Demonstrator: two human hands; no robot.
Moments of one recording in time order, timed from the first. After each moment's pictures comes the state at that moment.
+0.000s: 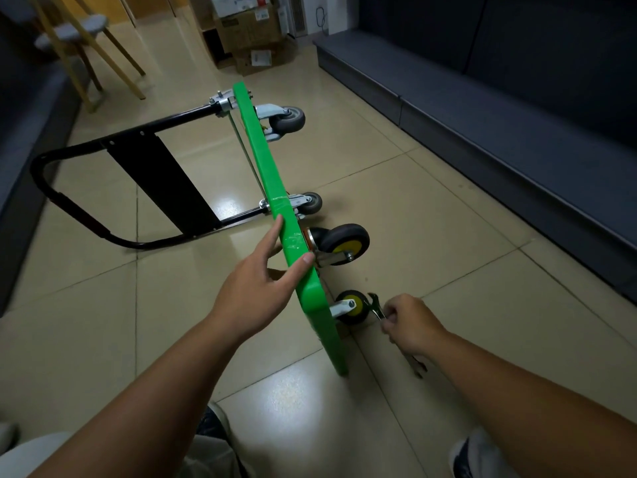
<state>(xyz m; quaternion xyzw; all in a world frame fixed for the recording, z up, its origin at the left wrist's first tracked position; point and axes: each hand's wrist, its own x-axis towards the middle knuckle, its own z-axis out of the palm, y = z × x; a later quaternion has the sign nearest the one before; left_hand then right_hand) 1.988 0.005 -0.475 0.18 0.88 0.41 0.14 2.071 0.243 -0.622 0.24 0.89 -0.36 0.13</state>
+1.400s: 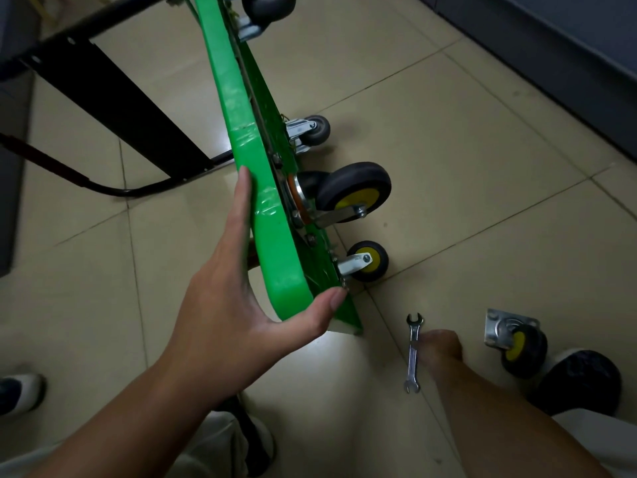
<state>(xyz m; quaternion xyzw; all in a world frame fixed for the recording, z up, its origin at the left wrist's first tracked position) 2.004 0.007 -0.500 0.27 0.88 0.38 0.08 2.111 0.234 -0.842 0.61 0.59 -0.49 0.18</state>
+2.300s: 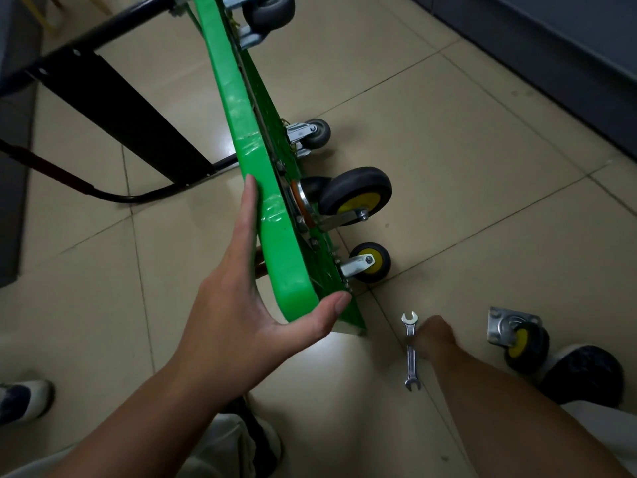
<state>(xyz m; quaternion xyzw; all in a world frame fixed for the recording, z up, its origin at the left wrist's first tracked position) 2.004 0.005 -0.497 0.26 0.88 0.39 0.09 2.087 0.229 -0.812 0.46 0.76 -0.35 0.30</state>
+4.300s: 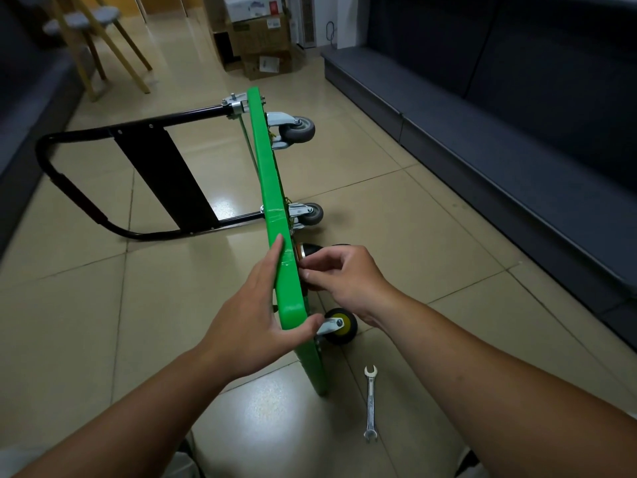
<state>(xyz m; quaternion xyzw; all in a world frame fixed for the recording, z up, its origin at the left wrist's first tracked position) 2.019 -0.011 -0.492 0.28 0.89 0.35 0.09 2.017 0.182 -0.516 0.11 0.73 -0.68 0.03</state>
